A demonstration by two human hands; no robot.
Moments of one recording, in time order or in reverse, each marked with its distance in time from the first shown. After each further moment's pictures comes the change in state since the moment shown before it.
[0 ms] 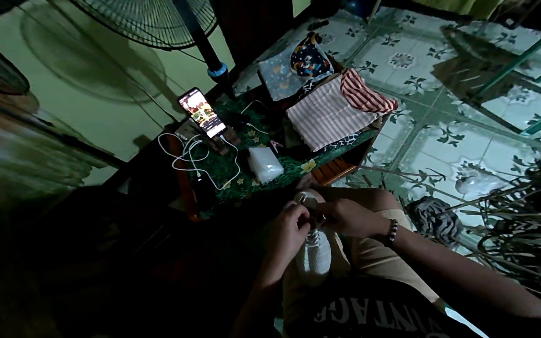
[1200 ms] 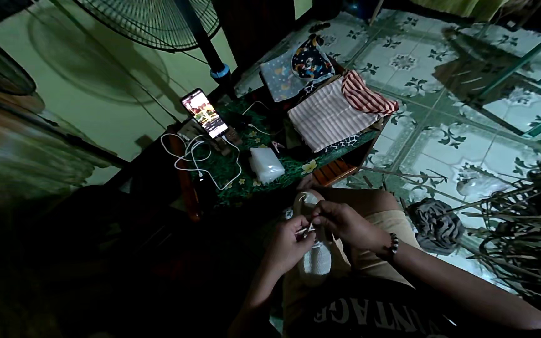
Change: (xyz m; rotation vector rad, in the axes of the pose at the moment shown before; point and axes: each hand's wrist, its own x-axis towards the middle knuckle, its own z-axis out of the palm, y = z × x) left_hand -0.027 0.011 -0.015 -0.425 -0.102 0.001; right_hand -0.012 -0.026 0.019 0.462 0.225 -0.090
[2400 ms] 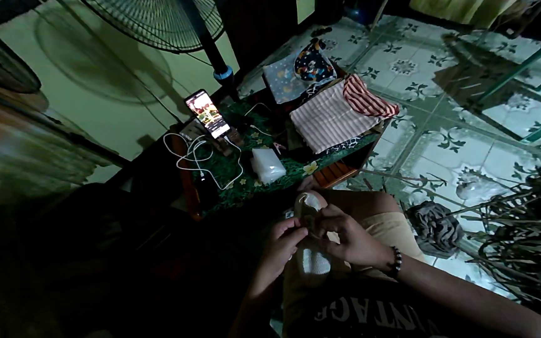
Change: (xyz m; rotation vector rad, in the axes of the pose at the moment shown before) left_hand -0.006 -0.015 -0.004 -0.402 0.044 -0.155; right_hand -0.016 0.003 0.019 -0.161 0.138 -0.236
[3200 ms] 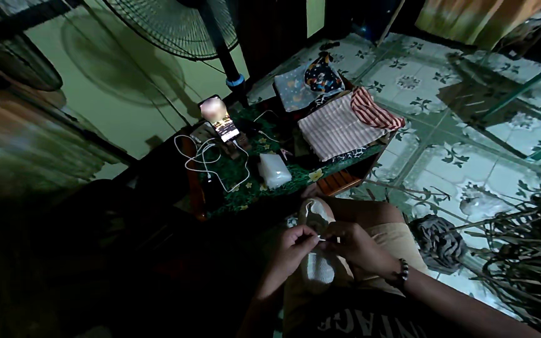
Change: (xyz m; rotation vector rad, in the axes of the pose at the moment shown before) left_hand -0.002 -0.002 0.005 0.136 -0.030 0.157; right_hand -0.006 0.006 -0.002 -0.003 -0.051 0.233
